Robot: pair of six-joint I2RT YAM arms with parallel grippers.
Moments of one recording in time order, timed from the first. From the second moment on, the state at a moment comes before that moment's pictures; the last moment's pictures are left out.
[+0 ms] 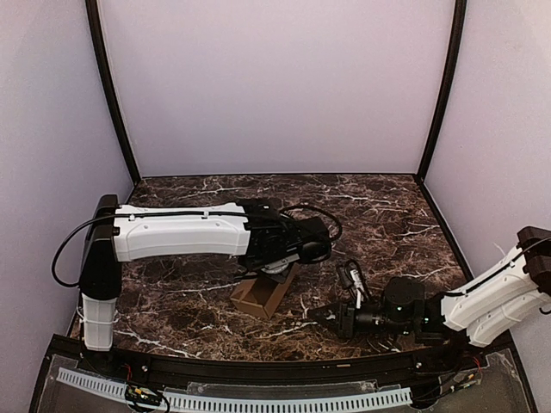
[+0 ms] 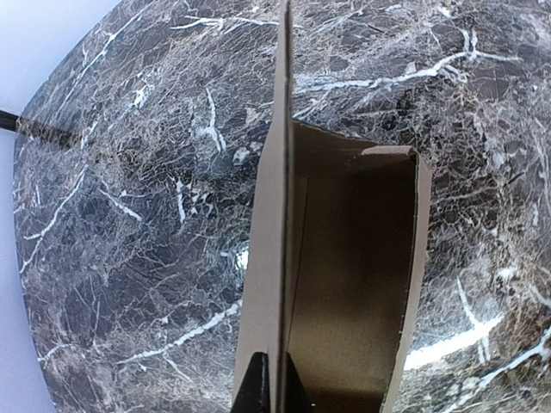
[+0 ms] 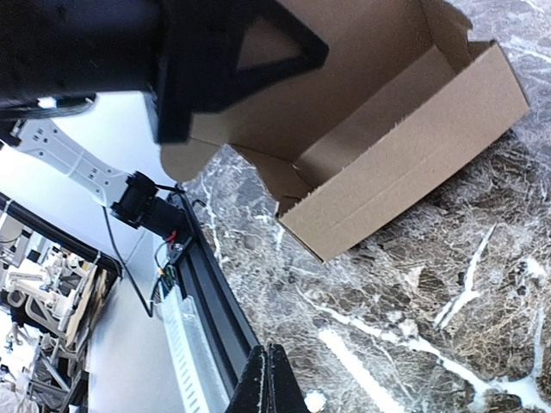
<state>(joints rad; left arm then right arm) -1.21 2.06 1.81 -1.21 -0.65 -0.77 1.26 1.29 0.20 0.85 -0.02 0.81</state>
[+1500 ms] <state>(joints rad) -1.20 2.11 1.89 -1.23 -0.52 -0.89 1.12 2.08 0.53 1.52 -0.45 1.01</state>
